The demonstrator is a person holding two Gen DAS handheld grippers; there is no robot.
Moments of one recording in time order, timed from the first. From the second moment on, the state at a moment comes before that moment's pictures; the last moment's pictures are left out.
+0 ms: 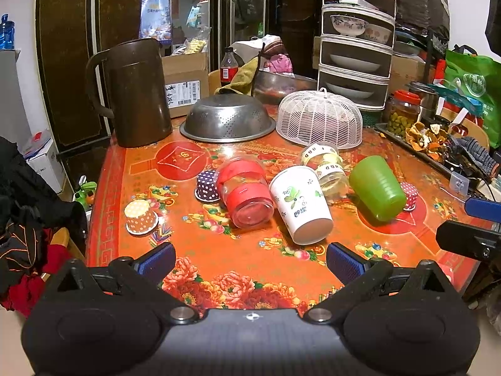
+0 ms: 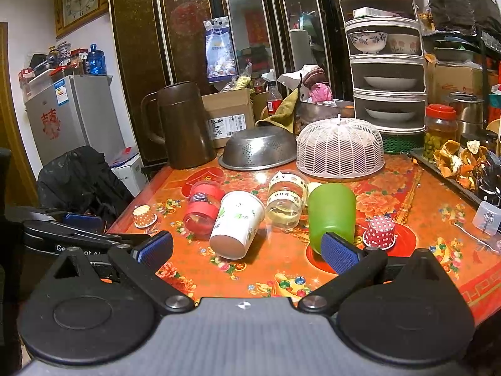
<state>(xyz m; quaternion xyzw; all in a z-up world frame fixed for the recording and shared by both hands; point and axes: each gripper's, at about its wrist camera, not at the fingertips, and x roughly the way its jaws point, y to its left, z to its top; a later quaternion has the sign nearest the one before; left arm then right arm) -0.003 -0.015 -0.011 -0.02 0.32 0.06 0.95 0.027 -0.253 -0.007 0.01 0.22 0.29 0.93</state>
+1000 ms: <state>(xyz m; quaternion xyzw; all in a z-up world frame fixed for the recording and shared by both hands) -0.005 -0.017 -0.011 -0.02 0.32 0.06 0.95 0.028 -0.254 -0.007 0.01 0.22 0.29 0.93</state>
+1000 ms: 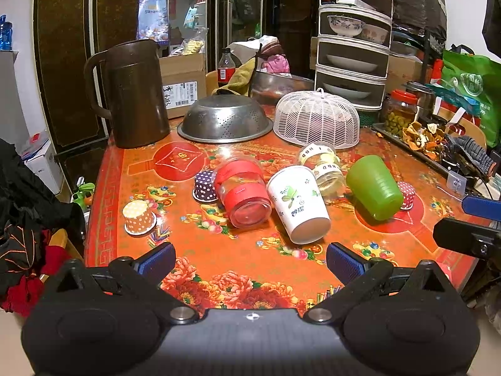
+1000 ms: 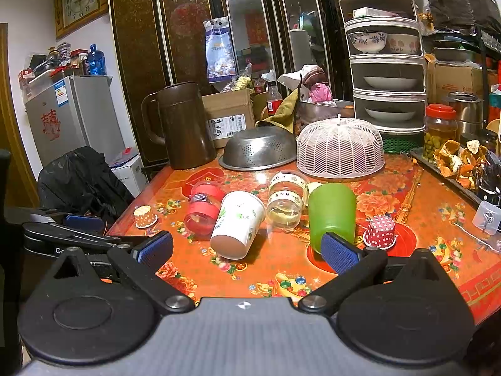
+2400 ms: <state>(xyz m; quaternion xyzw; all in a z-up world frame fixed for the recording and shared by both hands) -0.016 0.021 -0.027 -0.06 0.32 0.03 0.94 0.223 -0.210 -0.033 -0.06 0.46 0.16 0.87</state>
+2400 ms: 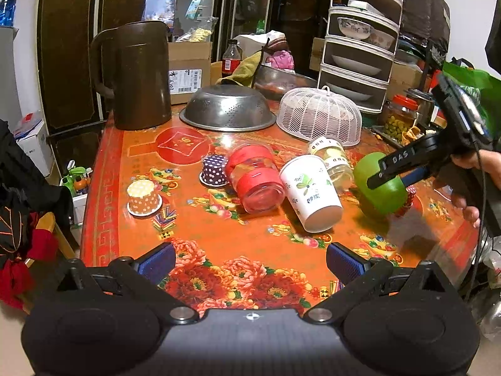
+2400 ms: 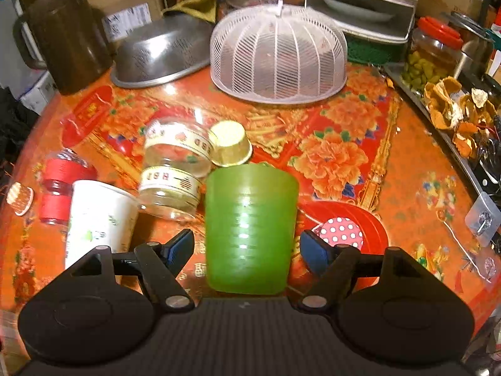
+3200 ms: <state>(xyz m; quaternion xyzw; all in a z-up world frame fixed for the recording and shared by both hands) -0.043 0.037 -0.020 -0.08 0.30 0.04 0.95 0.160 -0.227 -0.013 -0.02 0.43 0.18 0.89</state>
